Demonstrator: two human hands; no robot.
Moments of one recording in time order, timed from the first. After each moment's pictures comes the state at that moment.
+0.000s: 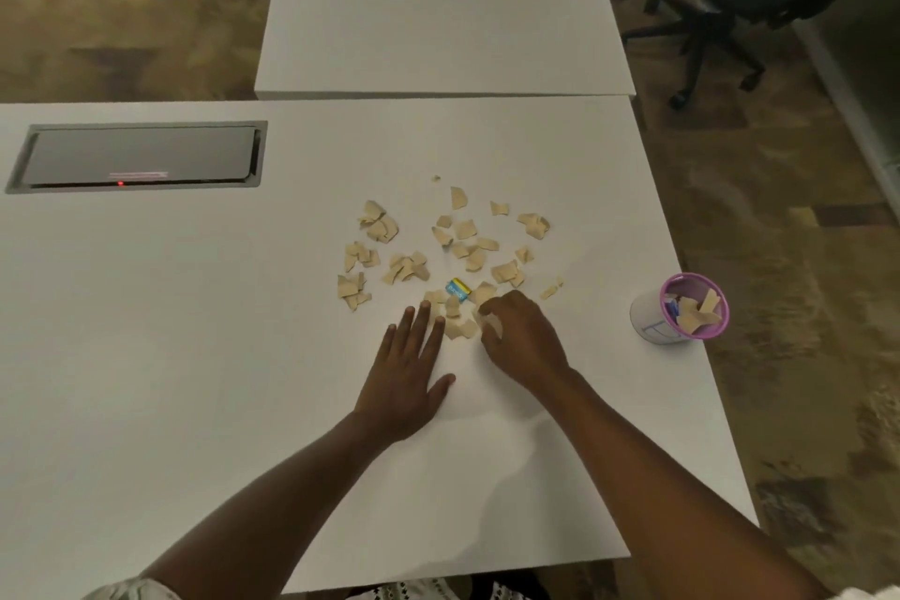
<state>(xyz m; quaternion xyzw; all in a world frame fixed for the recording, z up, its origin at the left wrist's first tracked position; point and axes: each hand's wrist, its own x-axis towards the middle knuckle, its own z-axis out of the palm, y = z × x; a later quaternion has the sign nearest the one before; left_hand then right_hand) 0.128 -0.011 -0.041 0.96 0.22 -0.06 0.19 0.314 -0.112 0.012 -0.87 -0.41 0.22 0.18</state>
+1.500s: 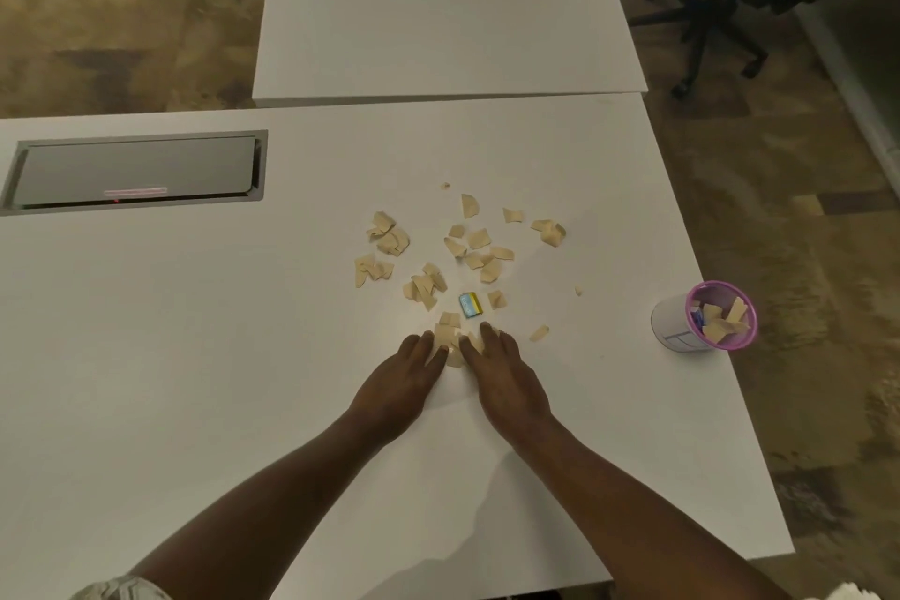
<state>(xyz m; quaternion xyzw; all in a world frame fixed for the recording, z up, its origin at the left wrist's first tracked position) 0.128 0.033 -0.022 0.98 0.11 -0.09 0.14 0.260 -0.097 -0.019 -0.85 -0.48 0.23 -0.02</state>
